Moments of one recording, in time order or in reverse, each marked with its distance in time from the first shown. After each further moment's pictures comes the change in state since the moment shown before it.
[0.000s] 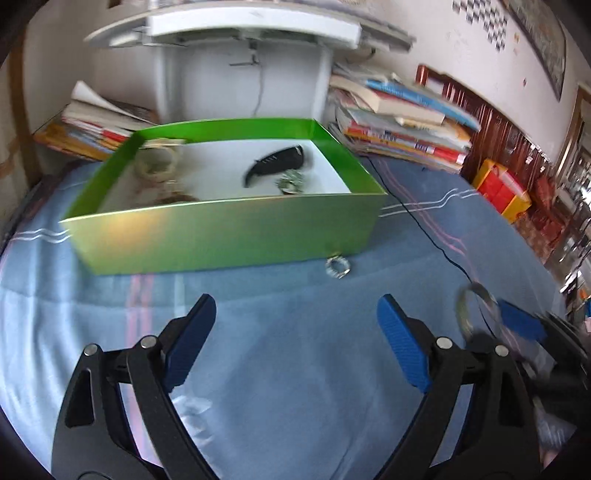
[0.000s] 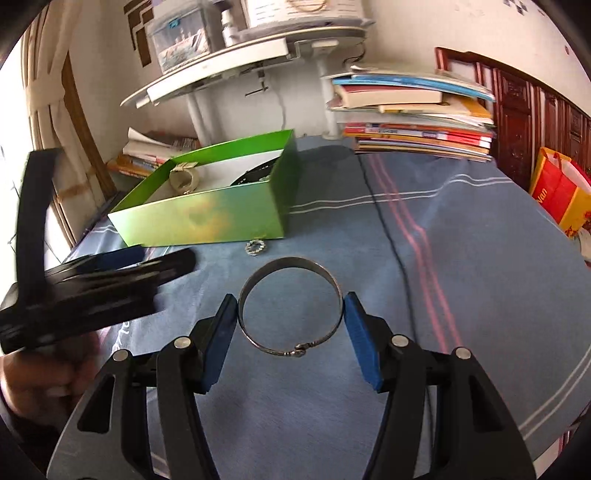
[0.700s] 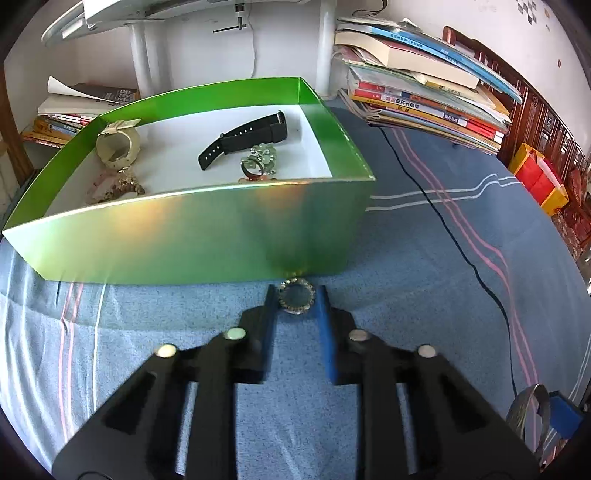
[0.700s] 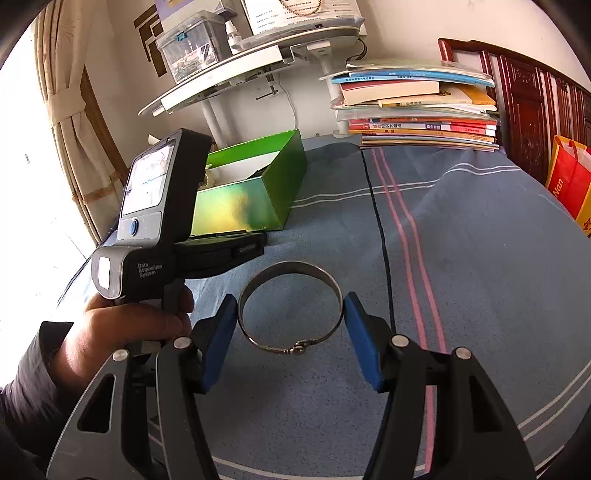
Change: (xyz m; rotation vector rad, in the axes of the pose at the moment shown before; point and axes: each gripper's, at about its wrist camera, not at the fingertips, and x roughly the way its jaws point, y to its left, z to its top) left arm 0.078 -0.048 0.023 -0.028 0.093 0.115; right arm -0.017 -0.029 -0.015 0.003 -0.004 0.121
